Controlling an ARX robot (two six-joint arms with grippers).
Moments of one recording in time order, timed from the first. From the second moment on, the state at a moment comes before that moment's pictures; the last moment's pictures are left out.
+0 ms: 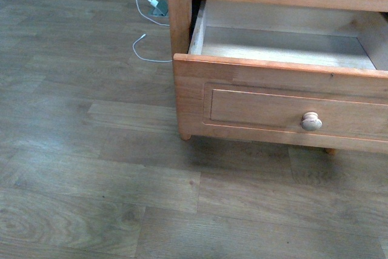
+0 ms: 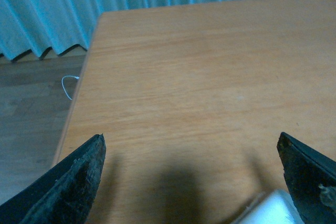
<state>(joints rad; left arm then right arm) -0.44 2.41 2.12 0.16 -0.27 0.01 0.00 0.46 0.07 0.39 0.00 0.00</state>
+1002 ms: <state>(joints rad) -0.45 2.31 1.97 0.04 -0.06 0.21 0.00 0.46 0.07 0.39 0.00 0.00</state>
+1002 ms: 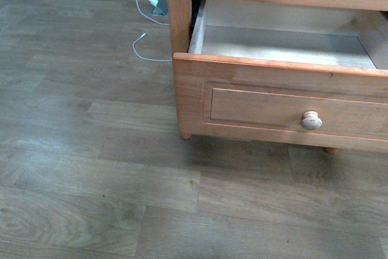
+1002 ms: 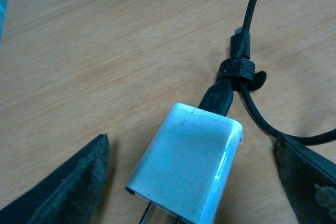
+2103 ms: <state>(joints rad) -0.53 1.92 1.31 0.24 0.16 0.16 0.00 0.46 0.07 0.39 0.00 0.00</state>
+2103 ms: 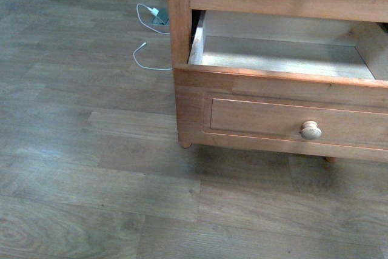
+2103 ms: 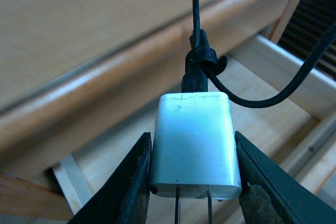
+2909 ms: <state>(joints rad) -0.47 1.64 1.03 0.45 -0.16 0.11 0.00 0.46 0.07 0.39 0.00 0.00</state>
